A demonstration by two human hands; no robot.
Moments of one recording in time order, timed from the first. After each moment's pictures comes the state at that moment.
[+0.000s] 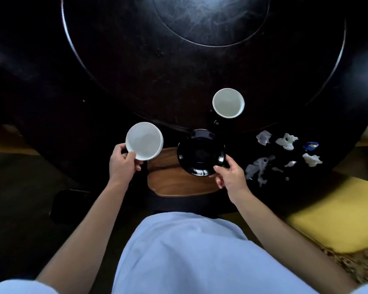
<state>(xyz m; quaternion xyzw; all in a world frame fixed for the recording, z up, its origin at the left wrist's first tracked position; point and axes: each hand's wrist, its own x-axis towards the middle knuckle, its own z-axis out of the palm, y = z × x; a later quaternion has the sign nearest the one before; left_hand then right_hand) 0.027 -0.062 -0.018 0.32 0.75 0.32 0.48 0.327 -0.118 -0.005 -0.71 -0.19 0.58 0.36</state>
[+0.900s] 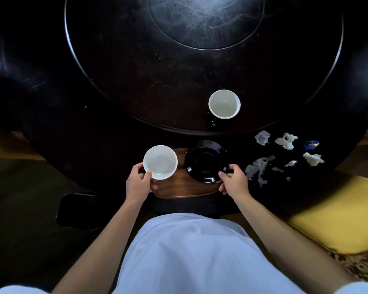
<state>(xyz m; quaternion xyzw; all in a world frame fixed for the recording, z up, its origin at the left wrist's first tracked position) 0.062 -0.117 -0.047 0.34 0.76 0.25 0.50 0.359 -0.136 -0.044 -0.79 -0.28 0.49 0.22</state>
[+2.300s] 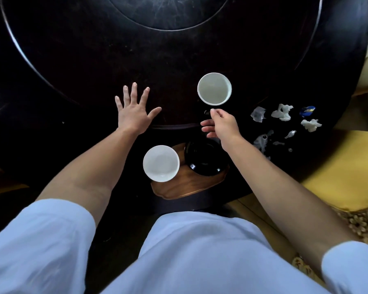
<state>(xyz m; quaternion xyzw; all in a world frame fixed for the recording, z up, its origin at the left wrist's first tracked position) 0.079 0.118 -0.052 0.78 0.59 -0.12 0.18 0.322 -0.002 -0.002 -0.74 -0.14 0.52 0.40</state>
